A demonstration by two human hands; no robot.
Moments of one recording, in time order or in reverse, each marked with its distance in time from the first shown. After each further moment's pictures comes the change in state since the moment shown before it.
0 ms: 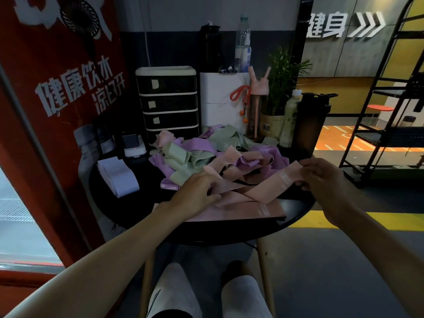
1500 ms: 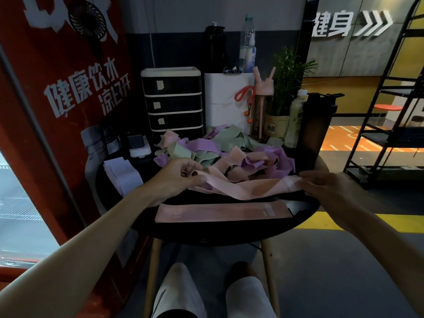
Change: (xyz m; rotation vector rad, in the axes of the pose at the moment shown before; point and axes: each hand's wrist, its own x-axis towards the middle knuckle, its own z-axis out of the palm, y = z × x) left_hand -0.012 -0.020 -0.060 -0.553 -0.016 -0.314; right_hand -0.009 0.002 -0.007 -0.123 -0.189 0.062
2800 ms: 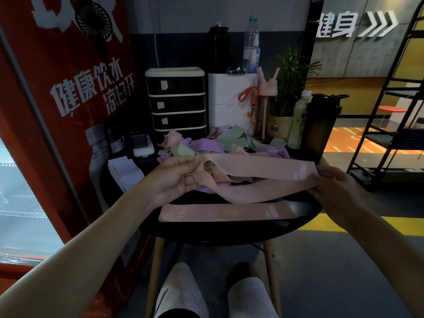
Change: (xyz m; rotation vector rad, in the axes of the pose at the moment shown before) left_hand -0.008 0.013 0.000 -0.807 -0.048 -0.170; right_hand 0.022 0.013 0.006 0.467 0.144 0.141
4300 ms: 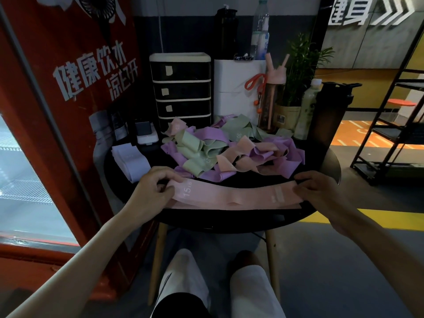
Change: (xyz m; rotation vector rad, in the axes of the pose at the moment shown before) left_hand -0.042 -0.051 -0.064 0.840 0.264 0.429; right_hand -0.035 0.013 0.019 -0.642 -0.182 -0.109
